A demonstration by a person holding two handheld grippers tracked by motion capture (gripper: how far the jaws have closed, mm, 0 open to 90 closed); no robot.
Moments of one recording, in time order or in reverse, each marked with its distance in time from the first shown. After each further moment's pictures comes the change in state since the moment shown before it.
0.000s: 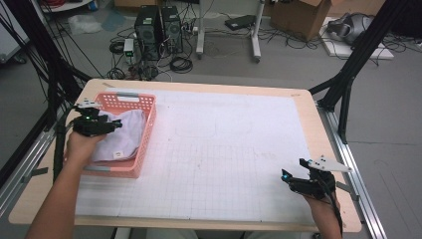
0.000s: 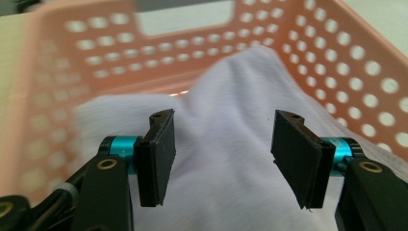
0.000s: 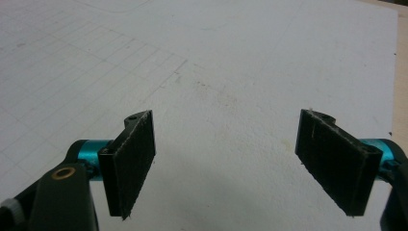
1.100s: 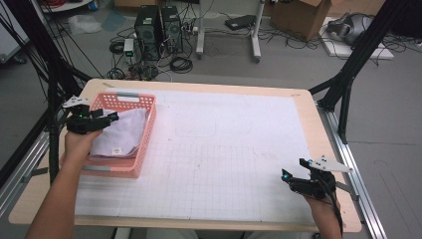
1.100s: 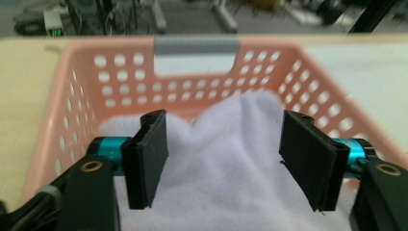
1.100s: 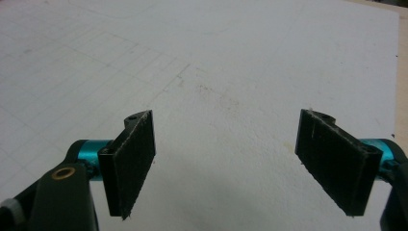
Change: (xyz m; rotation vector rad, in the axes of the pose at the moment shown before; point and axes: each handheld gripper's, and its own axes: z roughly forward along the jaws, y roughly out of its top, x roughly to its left) left arm 0.004 0.001 -0.011 -0.247 -0.129 -0.097; right arm 0.000 0.000 -0.002 -0.020 0.012 0.017
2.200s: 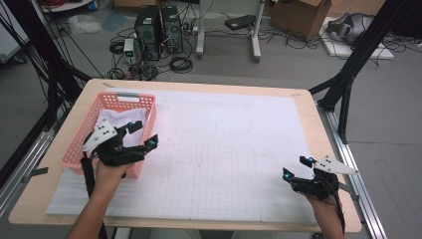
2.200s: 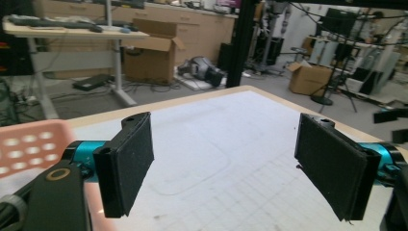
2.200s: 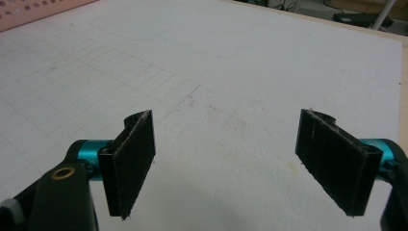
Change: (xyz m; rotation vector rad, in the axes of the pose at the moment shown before) left arm -0.152 -0.034 -0.033 -0.257 -0.391 0.172; right arm -0.002 0.002 -0.006 -0.079 0.043 -0.026
